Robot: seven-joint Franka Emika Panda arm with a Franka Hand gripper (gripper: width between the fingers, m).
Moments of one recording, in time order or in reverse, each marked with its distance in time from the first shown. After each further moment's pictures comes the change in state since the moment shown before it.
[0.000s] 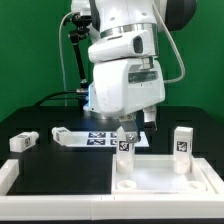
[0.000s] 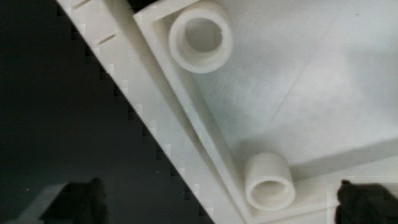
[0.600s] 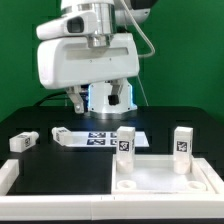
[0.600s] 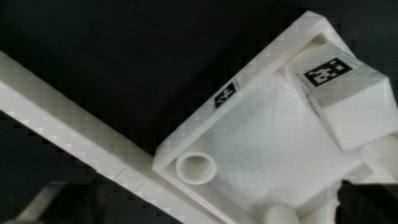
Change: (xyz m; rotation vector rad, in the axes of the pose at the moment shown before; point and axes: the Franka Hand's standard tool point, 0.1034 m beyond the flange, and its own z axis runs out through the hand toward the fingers) arm -0.086 -0.016 -0.057 0.022 -0.076 0.346
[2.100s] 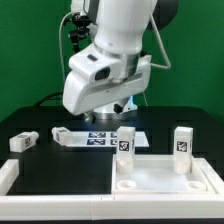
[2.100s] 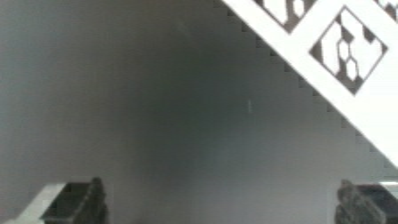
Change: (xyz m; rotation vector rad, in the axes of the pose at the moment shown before) arm -0.099 -0.087 0.044 0.138 -0.570 -0.024
